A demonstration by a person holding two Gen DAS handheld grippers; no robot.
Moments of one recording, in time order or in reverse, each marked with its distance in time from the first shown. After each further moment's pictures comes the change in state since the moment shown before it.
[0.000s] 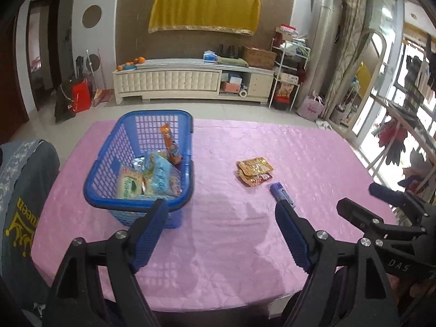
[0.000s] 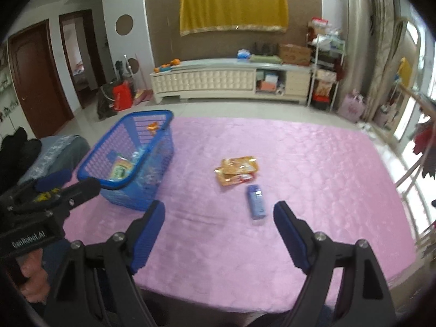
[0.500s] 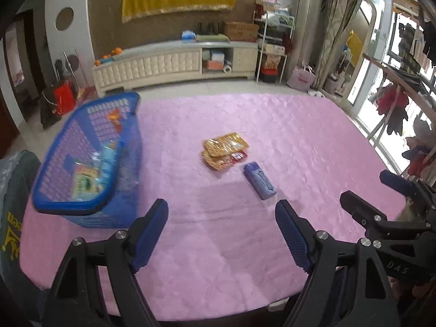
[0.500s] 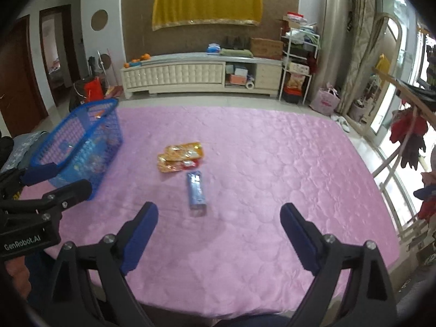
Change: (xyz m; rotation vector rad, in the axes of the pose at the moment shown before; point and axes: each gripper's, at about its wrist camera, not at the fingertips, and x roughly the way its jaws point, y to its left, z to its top) left arm 0.085 -0.074 -0.004 0.088 0.126 -0.014; right arm 0.040 -0.080 -0.025 0.057 0.053 -0.096
